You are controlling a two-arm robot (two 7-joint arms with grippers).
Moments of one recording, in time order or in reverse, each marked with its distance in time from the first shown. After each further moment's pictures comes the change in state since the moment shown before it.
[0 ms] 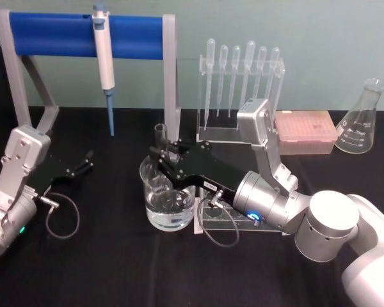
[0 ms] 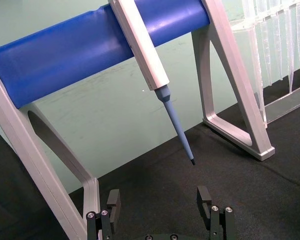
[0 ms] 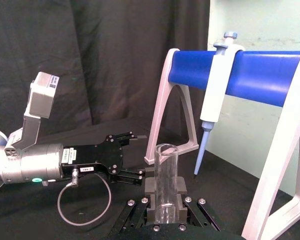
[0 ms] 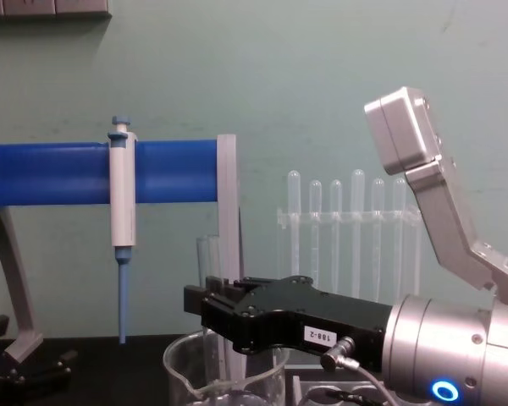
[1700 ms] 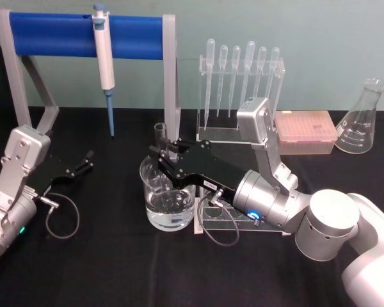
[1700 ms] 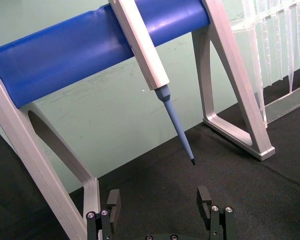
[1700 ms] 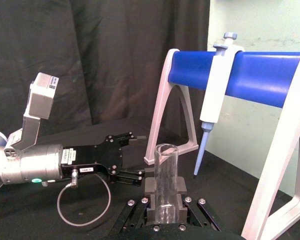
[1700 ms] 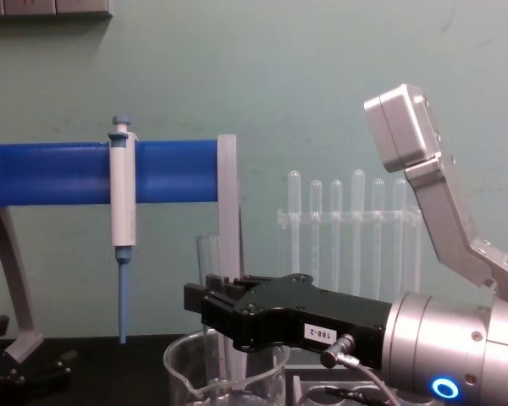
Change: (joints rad) left arm 0.000 0.000 0.000 0.000 0.000 0.000 0.000; right arm 0.002 0.001 0.000 -0.004 0.000 0.005 -0.002
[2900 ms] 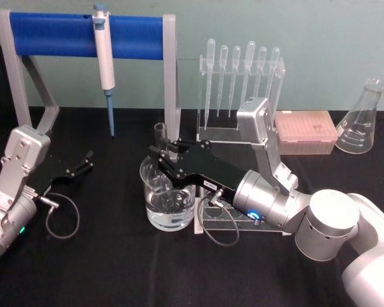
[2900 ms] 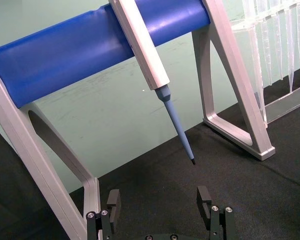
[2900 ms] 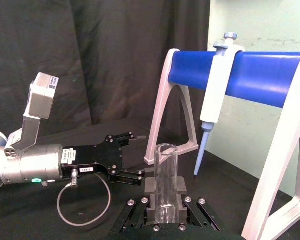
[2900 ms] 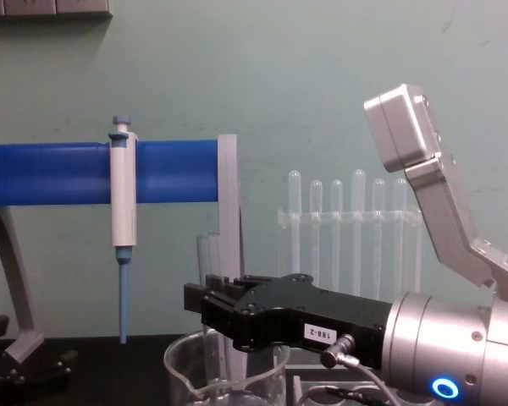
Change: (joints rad) left arm 0.000 0.000 0.000 0.000 0.000 0.000 0.000; right arm 0.000 0.000 0.000 0.000 0.000 0.000 0.000
